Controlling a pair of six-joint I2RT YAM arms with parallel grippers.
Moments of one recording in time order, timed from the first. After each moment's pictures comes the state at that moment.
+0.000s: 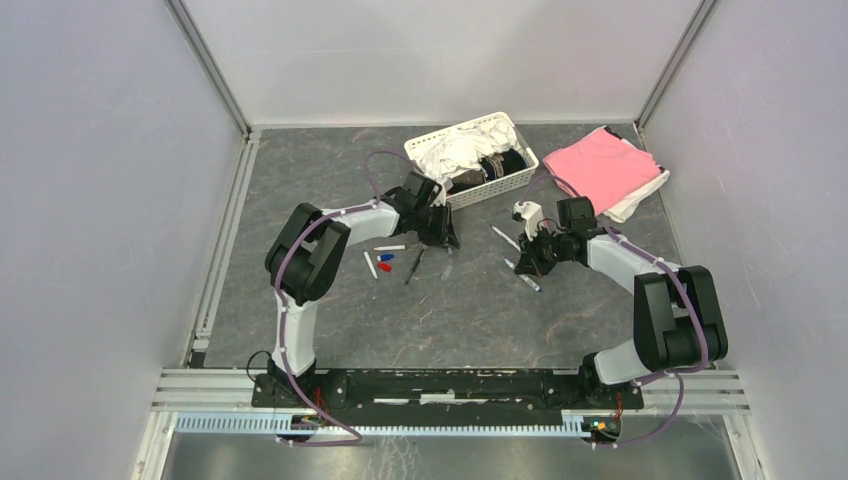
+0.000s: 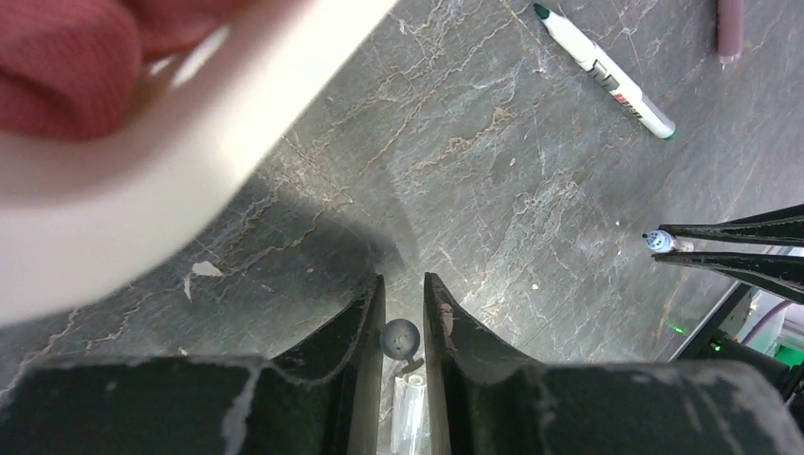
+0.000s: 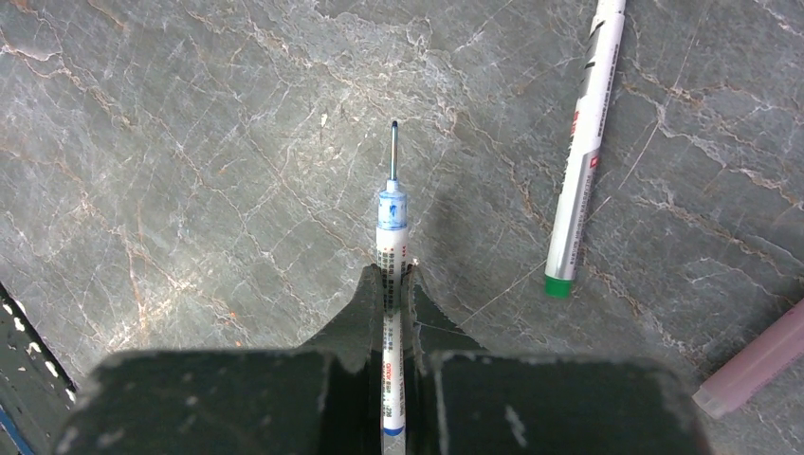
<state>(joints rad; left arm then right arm) -0.59 2.05 1.31 -0.16 0.40 -0.48 0.15 1.48 0.74 -0.34 -0.63 -0.48</state>
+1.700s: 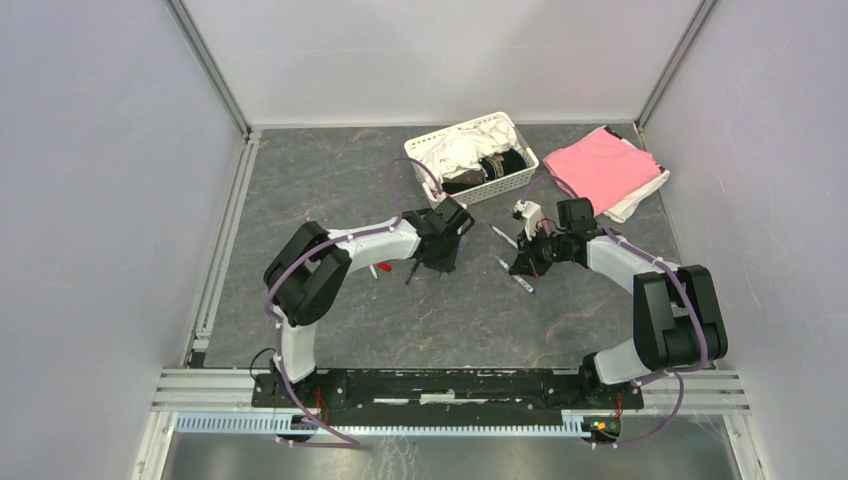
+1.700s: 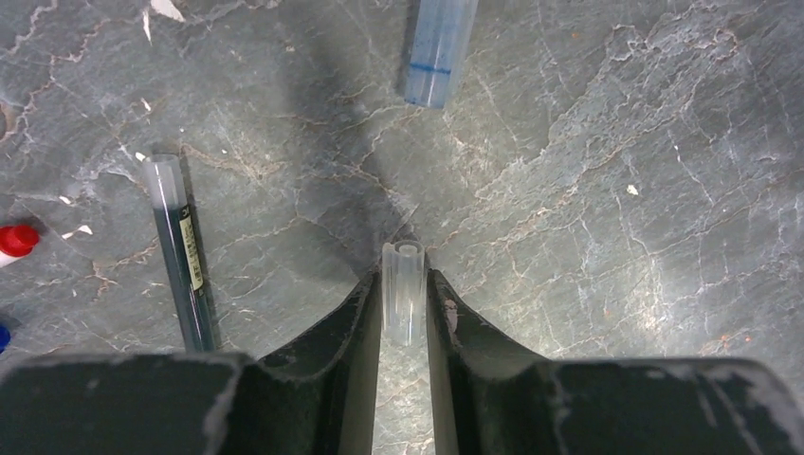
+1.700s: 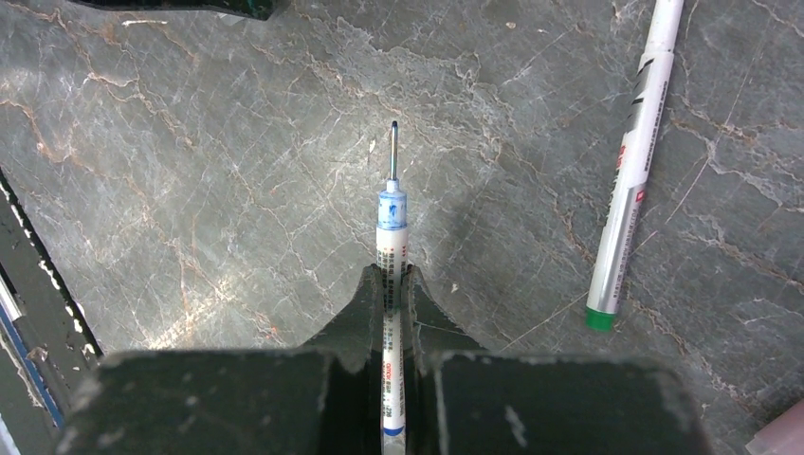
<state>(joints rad) -0.82 1.93 1.29 -0.47 -0.06 -0.48 0.15 1.48 0.73 -0.30 -0.73 -0.44</state>
